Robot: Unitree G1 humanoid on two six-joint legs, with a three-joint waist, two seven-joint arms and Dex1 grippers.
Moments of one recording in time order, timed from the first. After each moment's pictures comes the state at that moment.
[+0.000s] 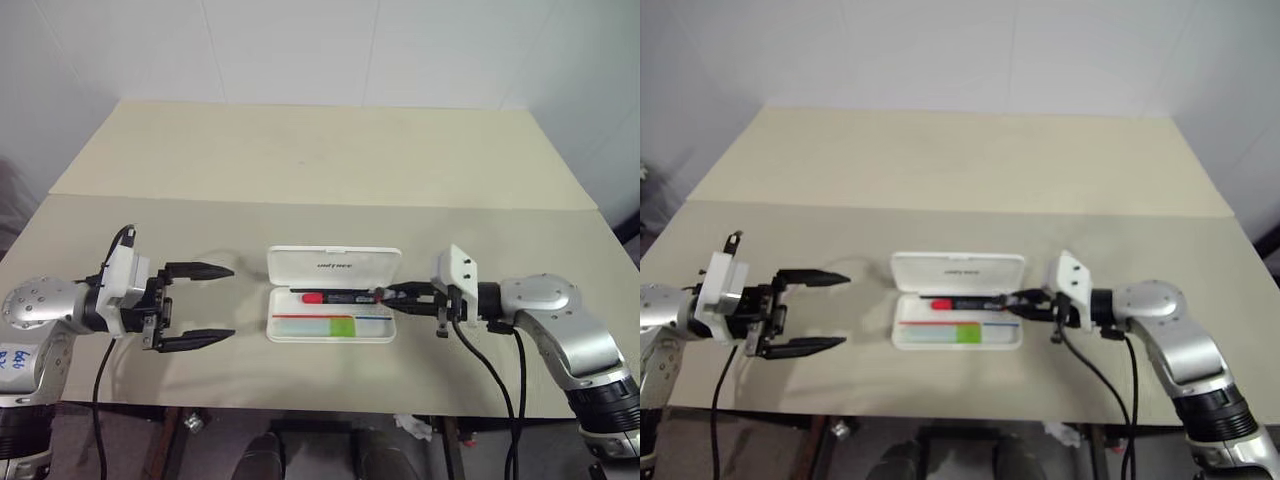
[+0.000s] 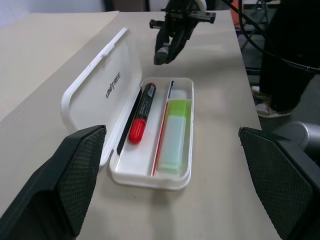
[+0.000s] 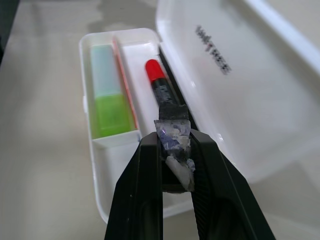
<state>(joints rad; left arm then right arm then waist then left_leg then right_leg) -0.18 0.84 0.30 -0.14 -0.60 0.20 -1.35 -0.38 -0.74 0.10 -0.19 0.35 0.34 1.12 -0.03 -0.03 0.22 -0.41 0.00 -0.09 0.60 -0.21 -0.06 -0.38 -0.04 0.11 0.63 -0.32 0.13</state>
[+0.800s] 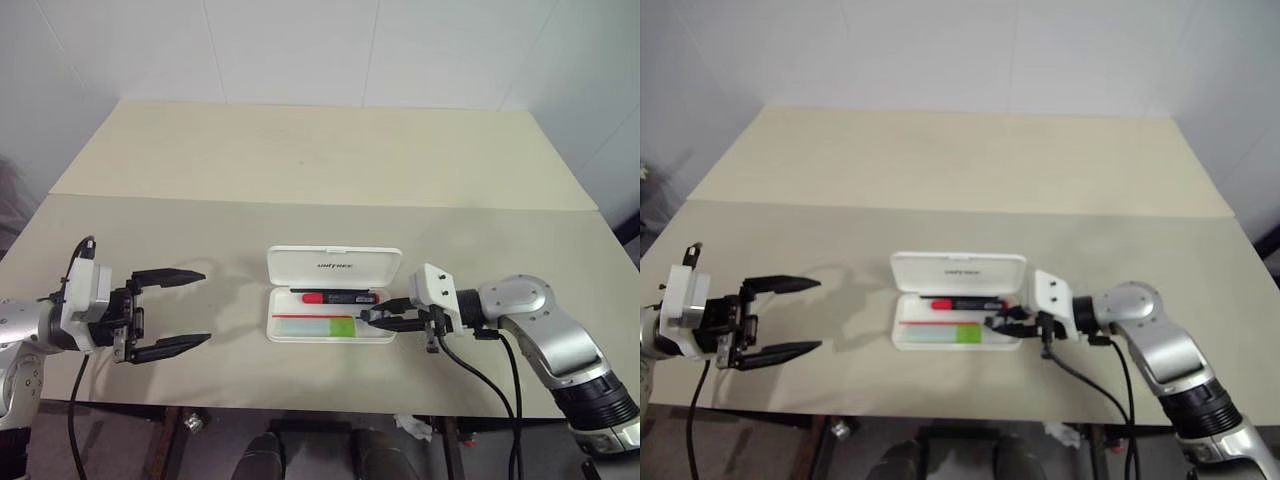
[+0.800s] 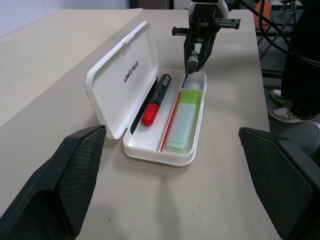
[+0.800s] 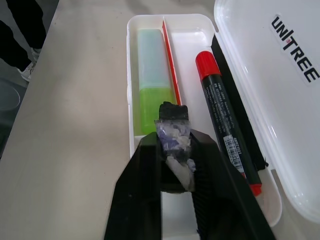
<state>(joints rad) -0.08 0.84 0.42 -0.14 -0.63 0.16 -1.35 -0.42 -0.72 0.19 -0.17 0.29 0.30 1.20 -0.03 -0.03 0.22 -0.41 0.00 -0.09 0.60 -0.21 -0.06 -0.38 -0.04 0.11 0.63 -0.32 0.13</state>
